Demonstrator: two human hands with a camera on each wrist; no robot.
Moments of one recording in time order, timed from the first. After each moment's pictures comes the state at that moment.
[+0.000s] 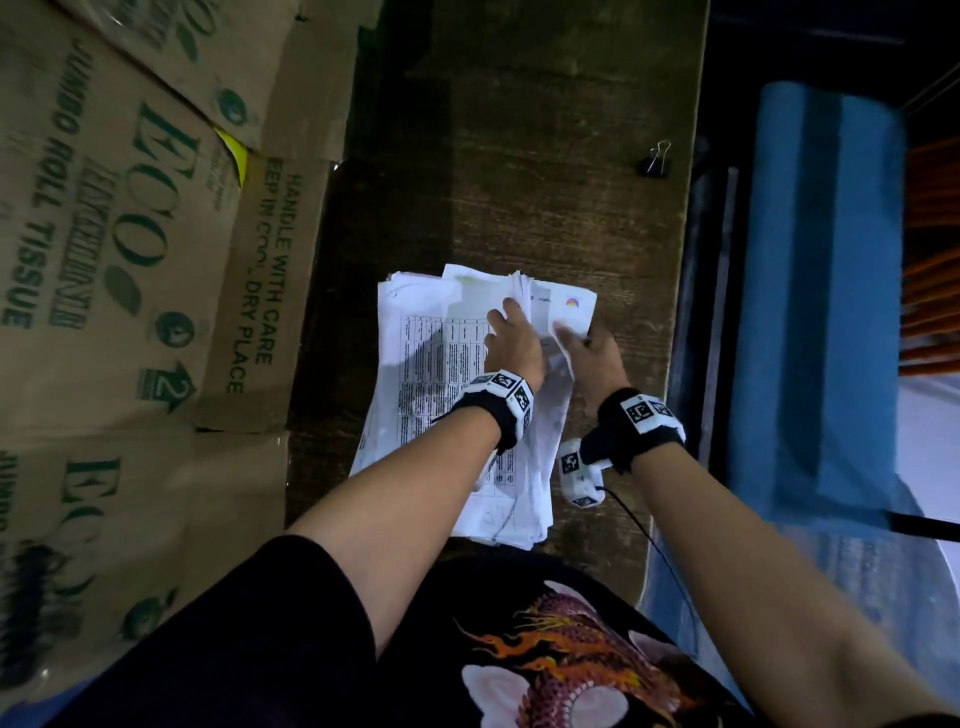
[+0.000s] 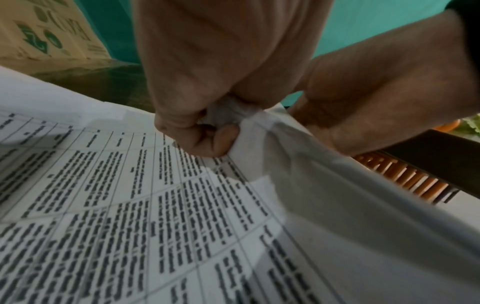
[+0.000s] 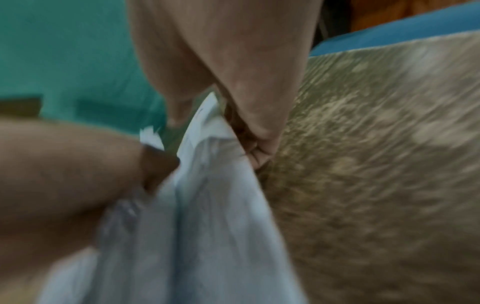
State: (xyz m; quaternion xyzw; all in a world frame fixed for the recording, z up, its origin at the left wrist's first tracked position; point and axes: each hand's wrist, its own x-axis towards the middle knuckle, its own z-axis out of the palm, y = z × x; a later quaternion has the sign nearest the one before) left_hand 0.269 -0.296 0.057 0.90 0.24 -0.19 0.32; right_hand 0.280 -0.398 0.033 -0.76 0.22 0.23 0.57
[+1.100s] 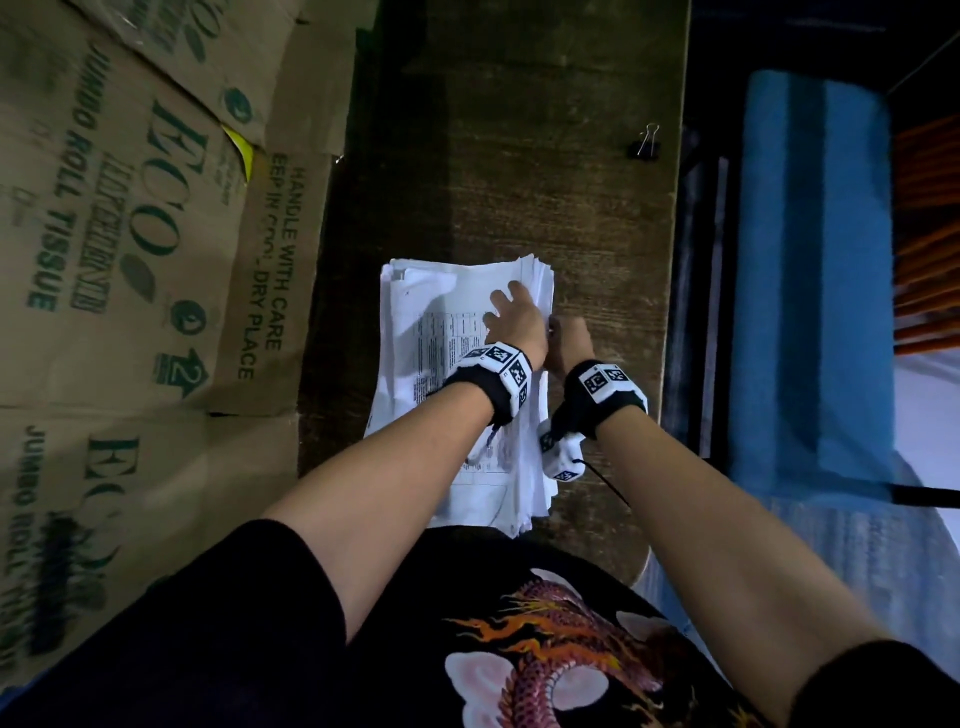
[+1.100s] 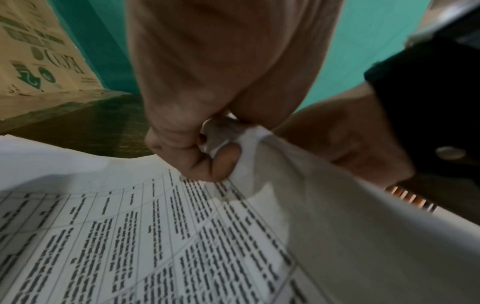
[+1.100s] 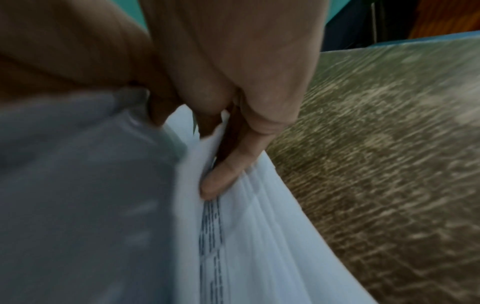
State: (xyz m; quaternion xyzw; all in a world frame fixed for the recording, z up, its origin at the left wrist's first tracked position) left_hand 0.259 -0.295 0.083 0.89 0.23 -0.26 0.29; right_hand 0.259 -0.370 0.052 -0.81 0.17 0.29 0.49
